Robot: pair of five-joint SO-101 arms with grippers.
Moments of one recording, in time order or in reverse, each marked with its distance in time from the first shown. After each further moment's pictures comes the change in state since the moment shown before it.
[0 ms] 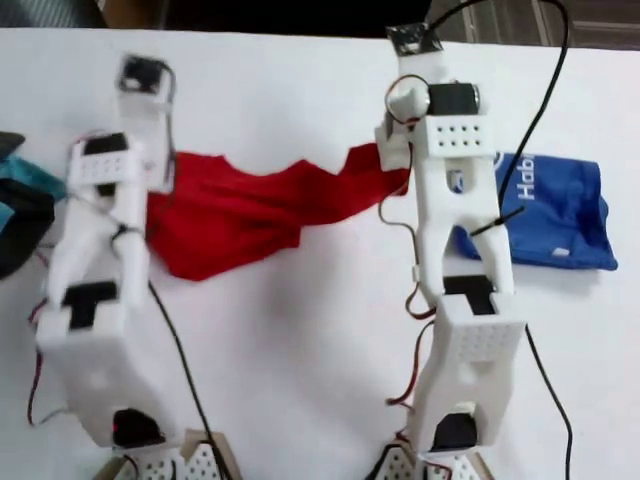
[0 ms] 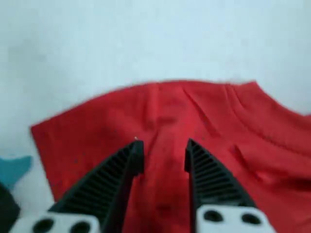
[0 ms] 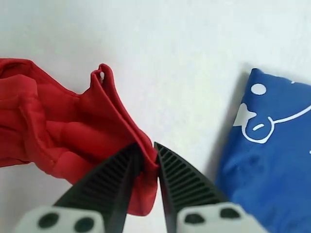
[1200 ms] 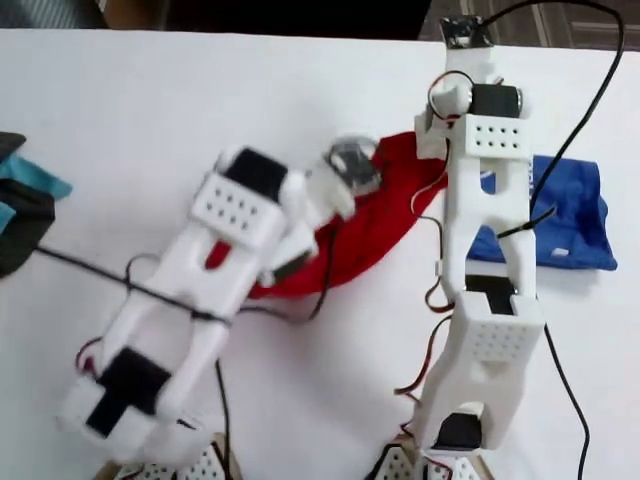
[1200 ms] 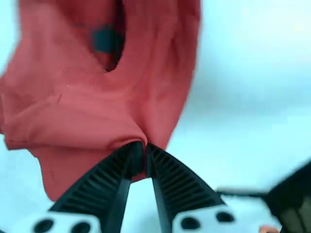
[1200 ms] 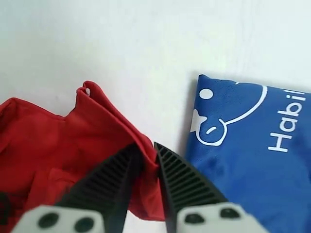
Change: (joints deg) left arm 37.7 -27.6 4.7 48.4 -10.7; right arm 7.4 0.0 0.0 -4.7 0.0
